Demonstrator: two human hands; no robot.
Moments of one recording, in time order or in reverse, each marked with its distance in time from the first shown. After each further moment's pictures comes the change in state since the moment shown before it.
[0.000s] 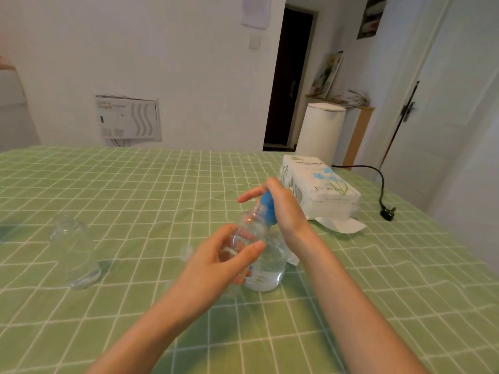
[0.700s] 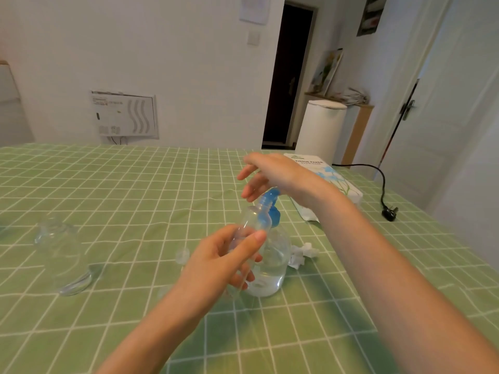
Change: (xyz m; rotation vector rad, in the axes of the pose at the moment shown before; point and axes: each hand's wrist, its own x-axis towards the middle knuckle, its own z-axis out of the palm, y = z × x) left_hand 0.005 0.009 0.005 -0.129 0.027 -0.099; right_hand 0.039 -0.047 -0.011 -0.453 -0.178 0.105
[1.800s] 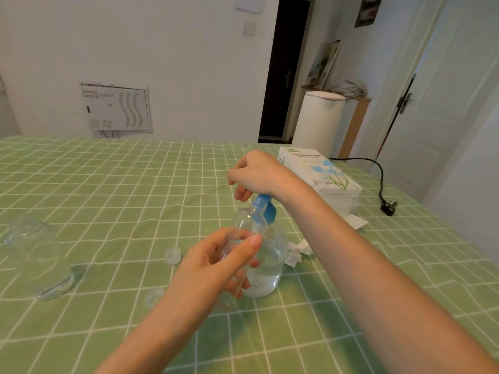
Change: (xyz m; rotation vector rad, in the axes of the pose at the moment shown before) left_hand -0.002 -0.005 0.005 -0.068 0.028 -0.028; right_hand 0.019 0.000 0.020 -0.353 0.093 -0.035
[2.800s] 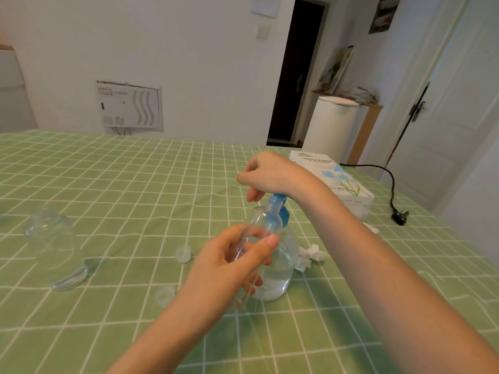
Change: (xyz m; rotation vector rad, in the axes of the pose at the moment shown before) left_hand 0.002 0.002 0.001 0.029 -0.002 0.045; right_hand 0.002 -0.005 -0.006 -0.107 -0.074 -0.006
